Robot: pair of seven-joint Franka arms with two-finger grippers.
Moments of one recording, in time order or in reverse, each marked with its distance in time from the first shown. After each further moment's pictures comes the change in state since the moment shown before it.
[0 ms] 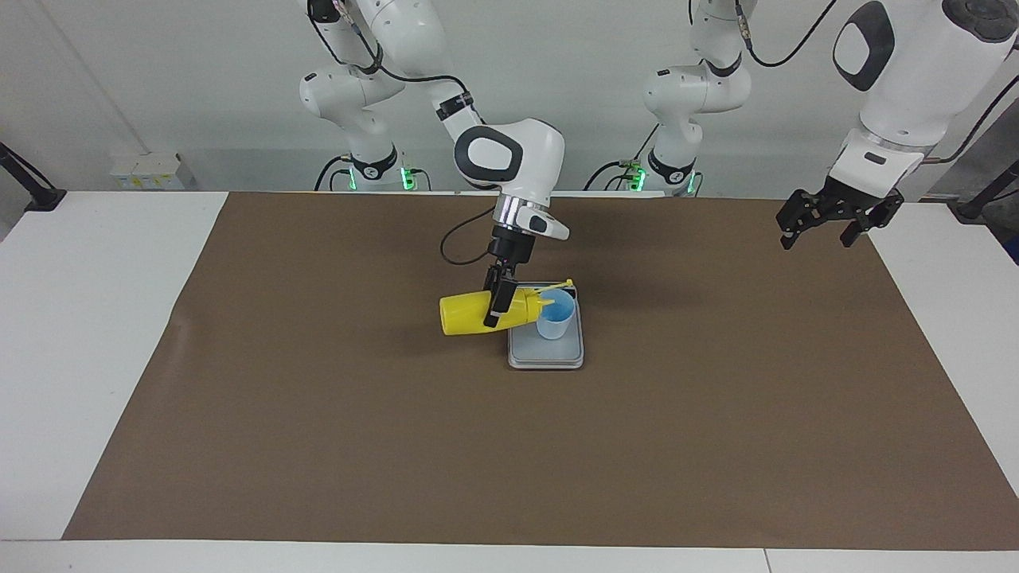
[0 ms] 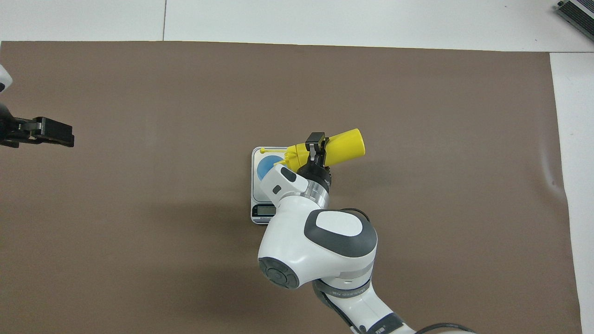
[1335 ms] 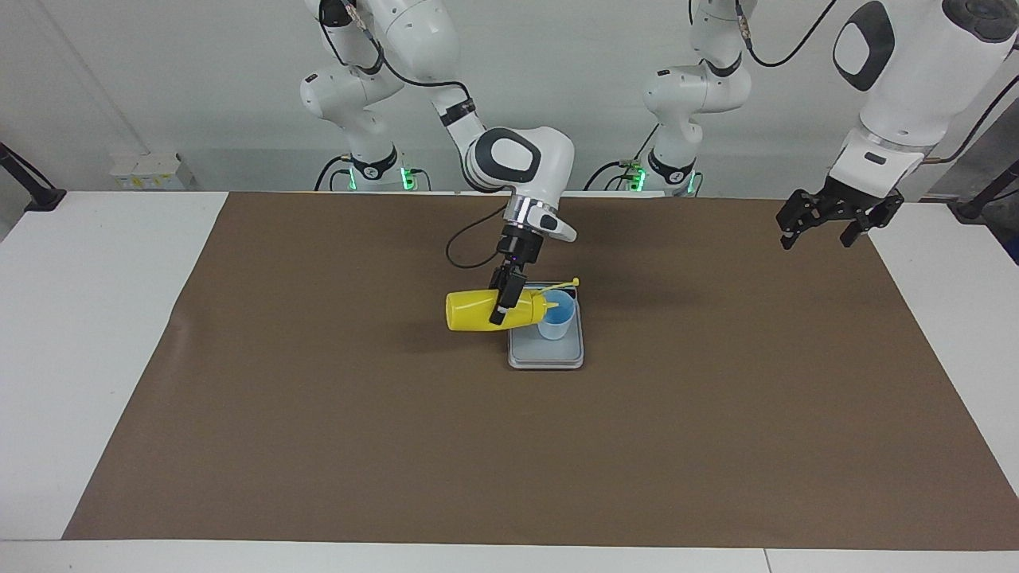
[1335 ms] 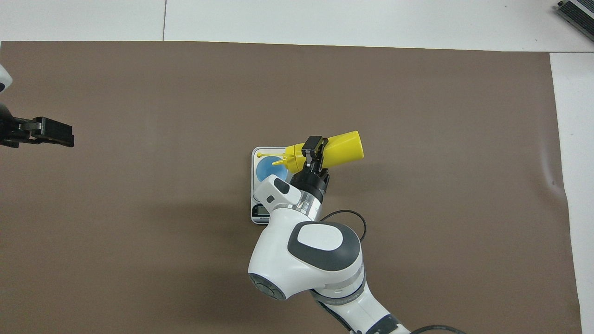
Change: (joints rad) left arm 0.000 0.000 0.000 0.000 0.000 0.000 0.000; right arm 0.045 0.004 -0.002 -0.011 -0.144 -0.095 0.174
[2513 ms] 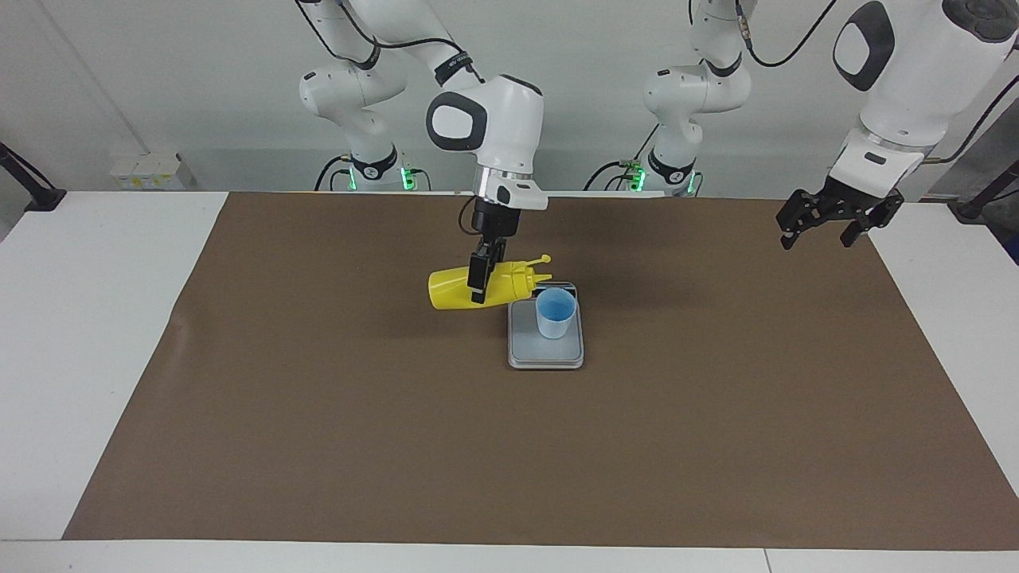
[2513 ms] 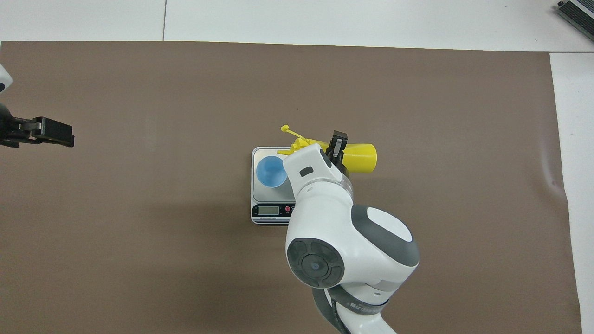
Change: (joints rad) left arm 0.000 0.000 0.000 0.000 0.000 0.000 0.000; right arm -0.096 -0.150 0.000 -0.004 0.631 0.127 -0.221
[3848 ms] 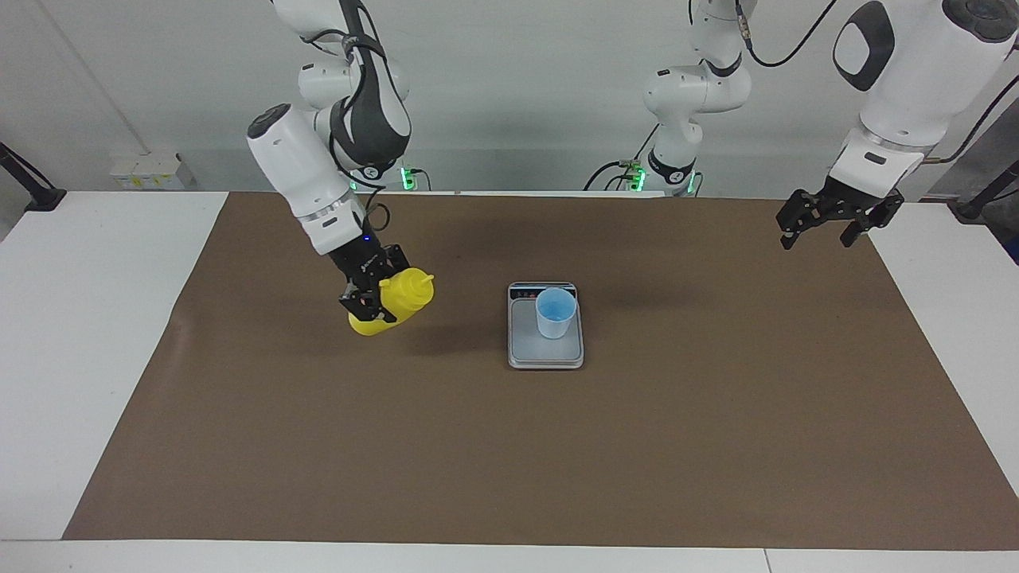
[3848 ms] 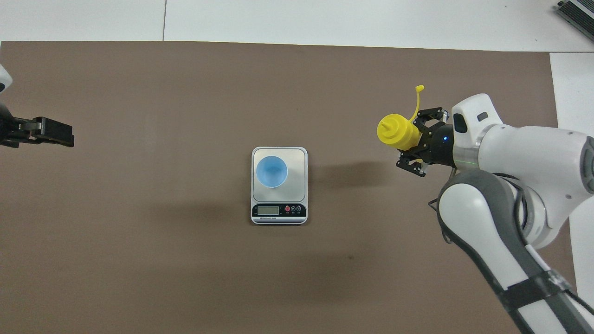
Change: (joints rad) left arm 0.000 0.000 0.000 0.000 0.000 0.000 0.000; right arm -0.459 -0.084 -0.009 -0.124 1.289 0.086 -1.230
